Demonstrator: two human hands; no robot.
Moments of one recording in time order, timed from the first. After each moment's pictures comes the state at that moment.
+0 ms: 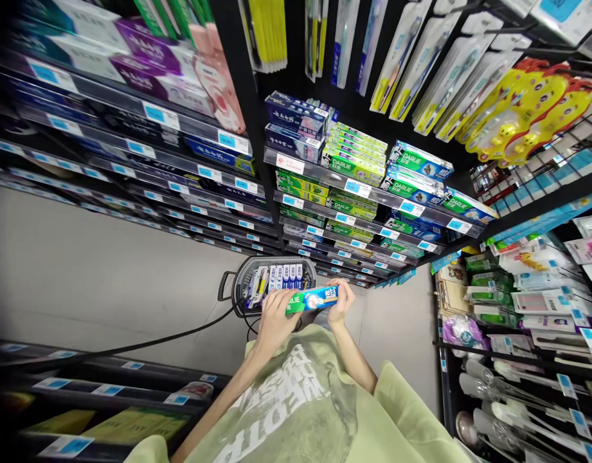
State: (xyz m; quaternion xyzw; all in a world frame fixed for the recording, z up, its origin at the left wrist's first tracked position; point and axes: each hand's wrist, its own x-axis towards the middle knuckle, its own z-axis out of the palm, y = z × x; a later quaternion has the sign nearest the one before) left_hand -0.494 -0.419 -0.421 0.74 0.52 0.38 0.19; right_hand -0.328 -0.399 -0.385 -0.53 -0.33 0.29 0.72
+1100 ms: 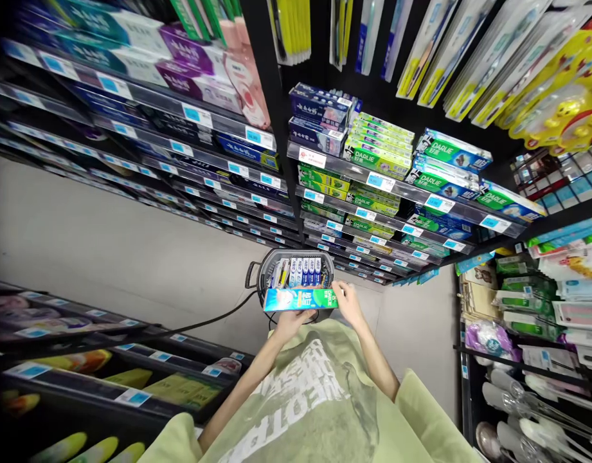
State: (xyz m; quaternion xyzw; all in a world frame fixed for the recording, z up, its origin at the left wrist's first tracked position) left_hand -0.503 -0.425 -0.436 0.44 0.41 0.46 0.65; right_hand -0.311 -0.403 -0.403 -0.62 -0.53 0.46 0.36
